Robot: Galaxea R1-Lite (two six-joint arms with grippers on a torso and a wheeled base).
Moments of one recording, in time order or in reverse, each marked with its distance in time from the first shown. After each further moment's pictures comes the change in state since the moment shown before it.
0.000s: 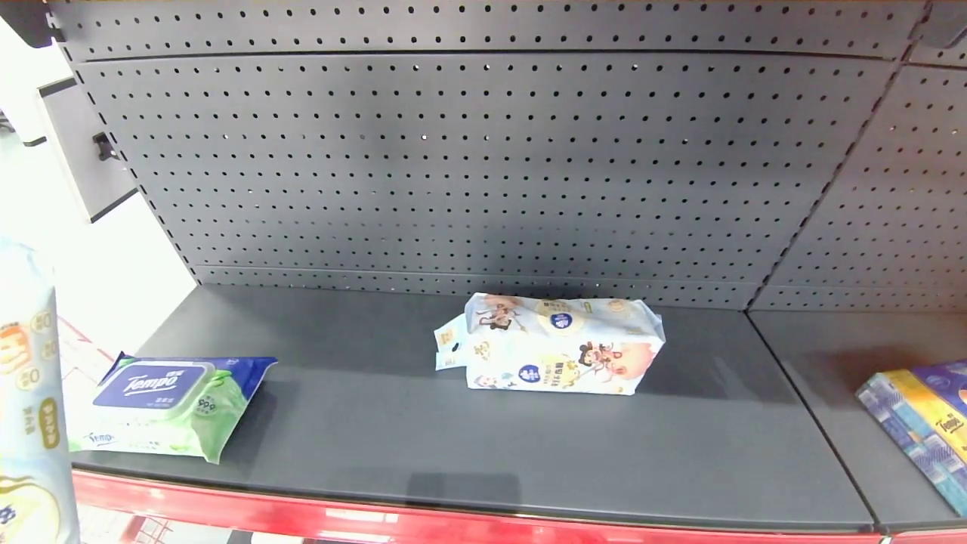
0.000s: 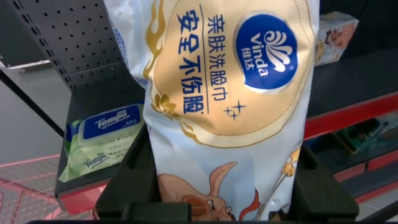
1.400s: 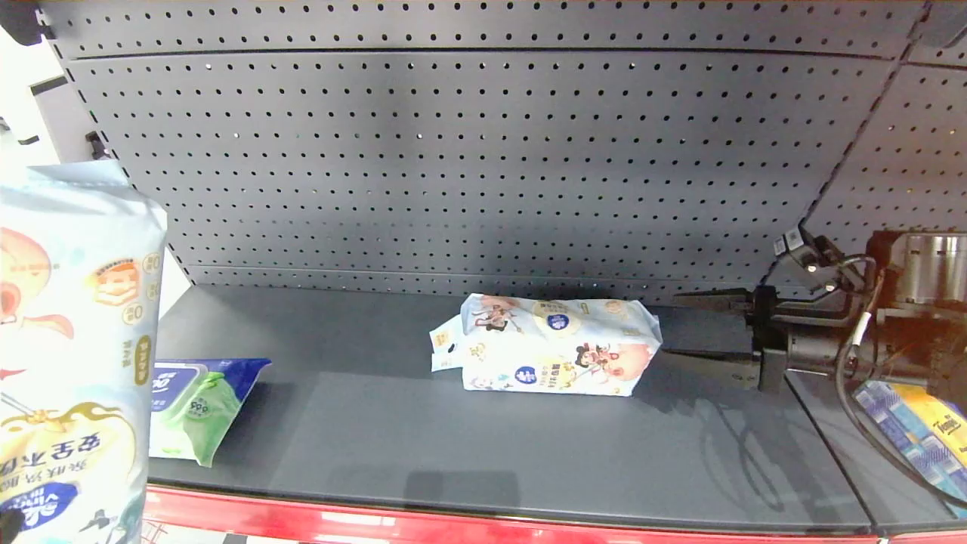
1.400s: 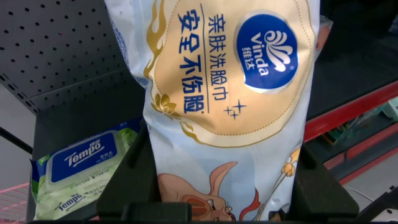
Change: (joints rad) left arm -0.004 0.219 -0.026 -0.142 -0.108 0.025; right arm 0.061 1.629 -0.581 -0.586 0.907 -0.364
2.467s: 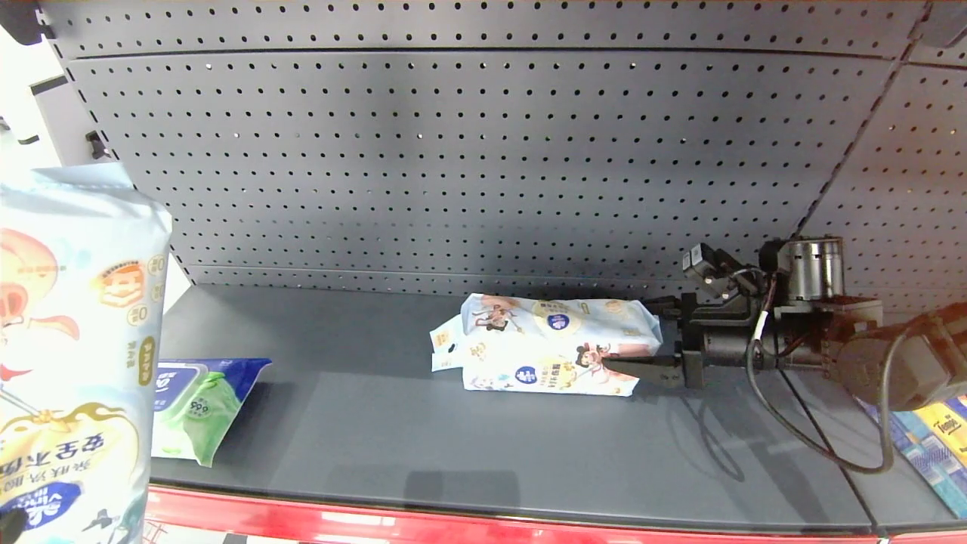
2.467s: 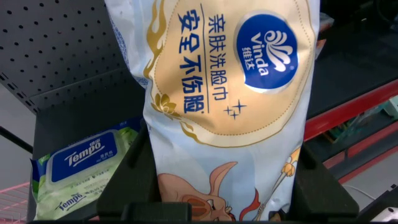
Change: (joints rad) left arm 0.000 0.005 0.000 0.001 0.000 0.003; right arm 0.117 0.204 -0.129 -0.001 -0.044 -0.041
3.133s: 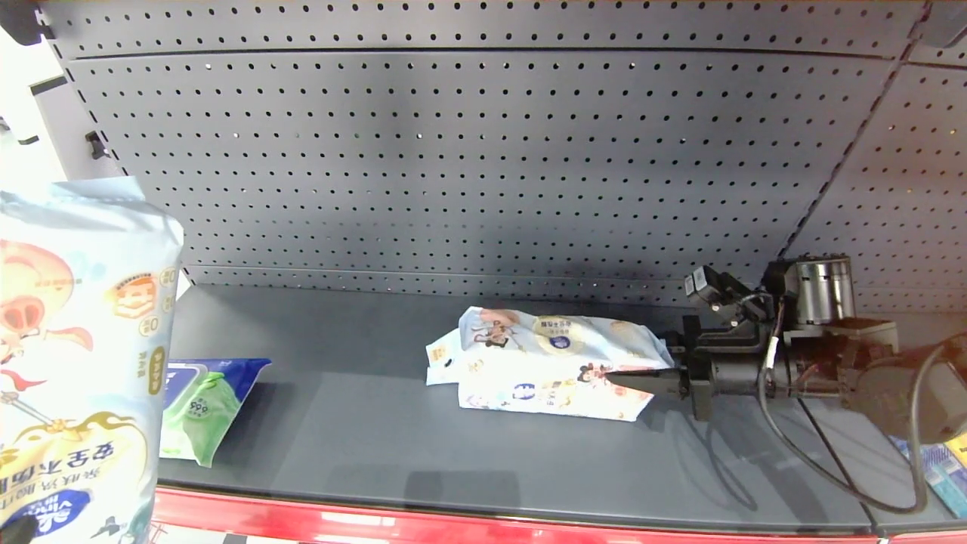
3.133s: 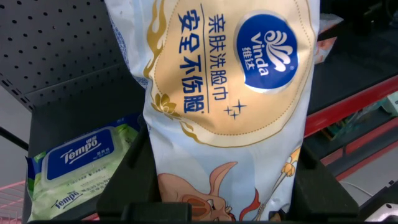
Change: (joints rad) left arm -0.001 -0.002 0.015 0.002 -0.005 0.000; right arm 0.043 -0.066 0.123 -0.001 0.000 -0.012
